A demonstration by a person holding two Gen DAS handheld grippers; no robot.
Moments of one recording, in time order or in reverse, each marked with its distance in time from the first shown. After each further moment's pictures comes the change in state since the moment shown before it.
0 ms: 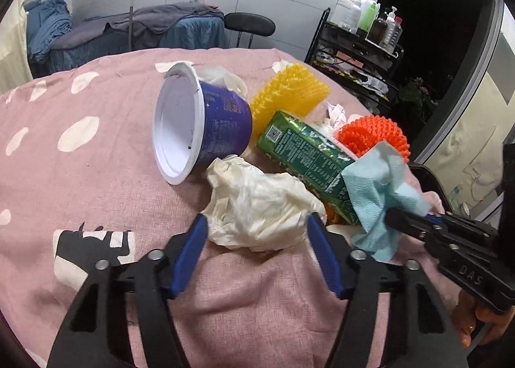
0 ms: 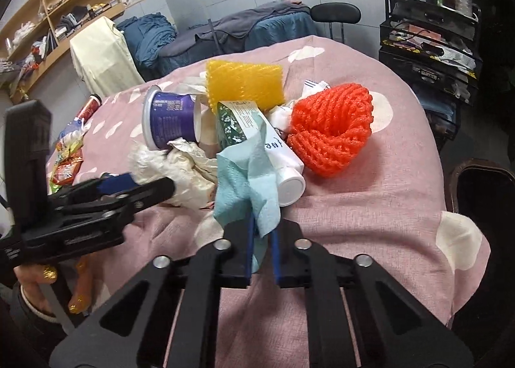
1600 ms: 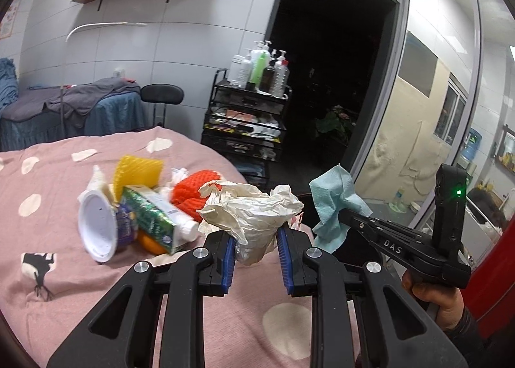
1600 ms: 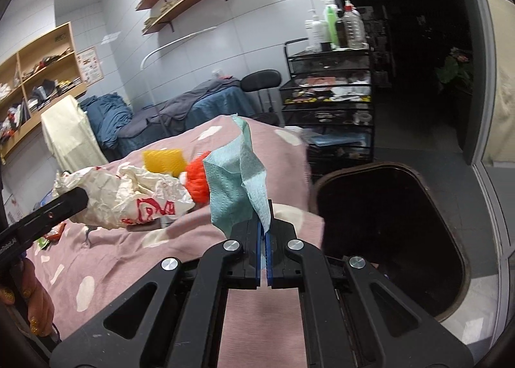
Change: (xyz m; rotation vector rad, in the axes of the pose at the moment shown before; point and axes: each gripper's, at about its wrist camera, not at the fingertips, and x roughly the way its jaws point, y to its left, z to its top) left arm -0.093 -0.137 -0.019 0.204 -0.281 -0.292; right arm -0.148 -0.106 -0.063 0.206 -0.333 -0.223
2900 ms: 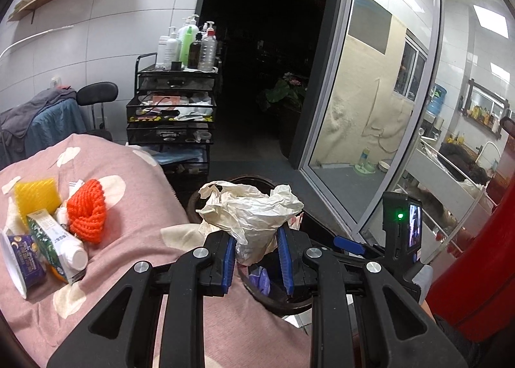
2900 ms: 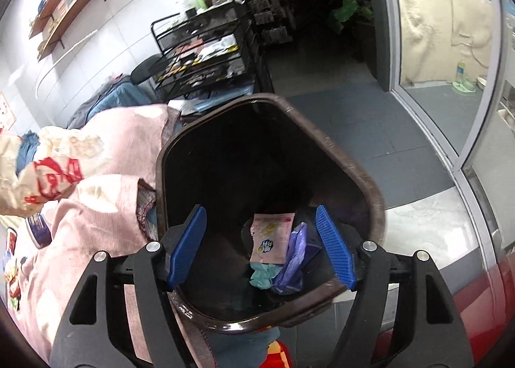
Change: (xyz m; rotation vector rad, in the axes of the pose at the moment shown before) left arm 0.077 -0.100 0.001 0.163 0.116 -0.169; right arm -0.001 -0.123 -0.053 0.303 0.096 -0.338
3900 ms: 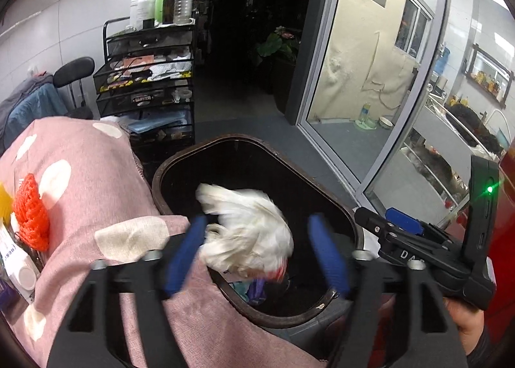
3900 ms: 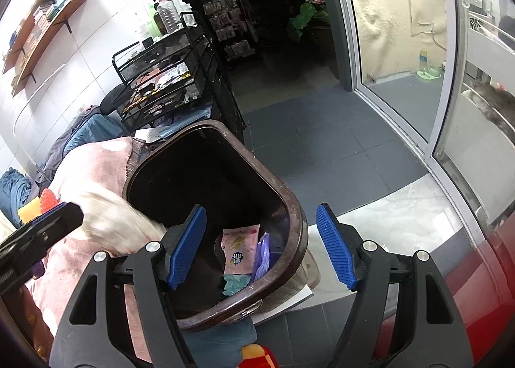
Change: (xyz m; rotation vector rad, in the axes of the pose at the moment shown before) left arm 0.084 -0.018 -0.005 0.062 0.204 0.001; right arm -0.022 -0.044 0.011 0.106 -0.043 -0.100
